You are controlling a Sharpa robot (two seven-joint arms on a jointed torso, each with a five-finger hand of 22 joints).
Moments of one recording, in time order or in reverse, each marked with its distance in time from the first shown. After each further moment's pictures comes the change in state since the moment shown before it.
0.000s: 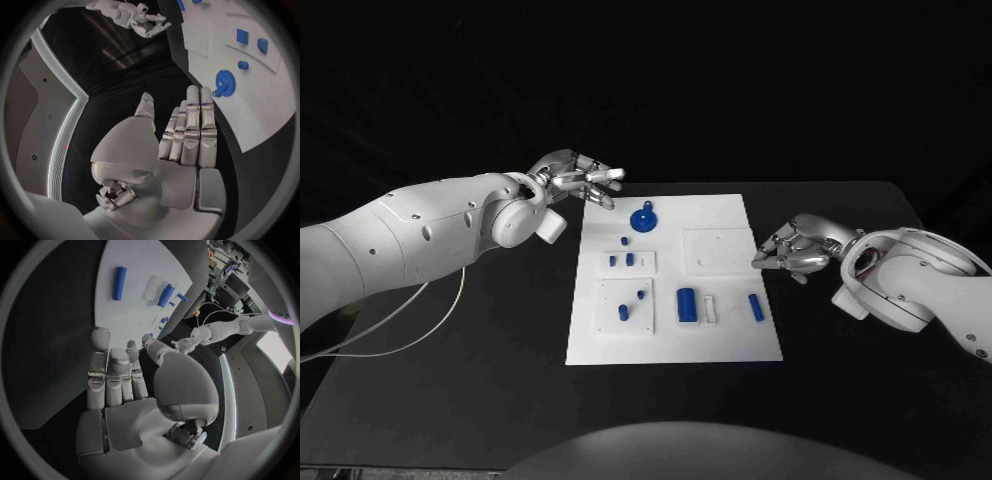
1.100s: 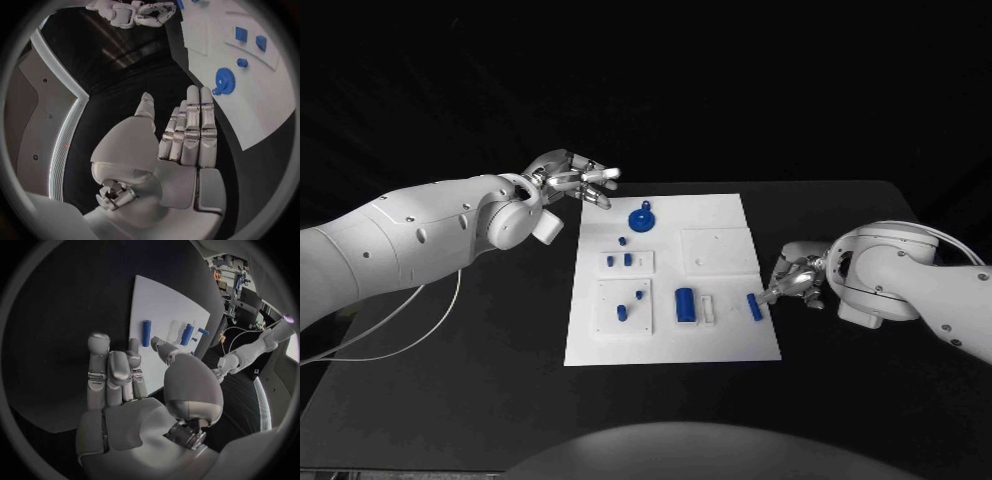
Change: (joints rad) left arm 0.000 -0.002 0.000 0.003 0.000 -0.008 0.008; left_hand 0.000 0.000 0.004 -0.004 0.000 0.000 0.000 0.000 0.000 0.000 0.000 0.000 0.000 0.000 0.000 0.000 0.010 0.000 0.000 0.000 0.000 0.000; right arm 0.000 0.056 0.028 0.029 -0.050 0.340 -0.392; right_hand -0.136 -0.087 0.089 0.005 0.144 -0.002 -0.036 0.117 0.337 0.039 -0.024 0.010 0.113 0.043 -0.015 0.054 0.138 0.000 -0.002 -0.006 0.179 0.017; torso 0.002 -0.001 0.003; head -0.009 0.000
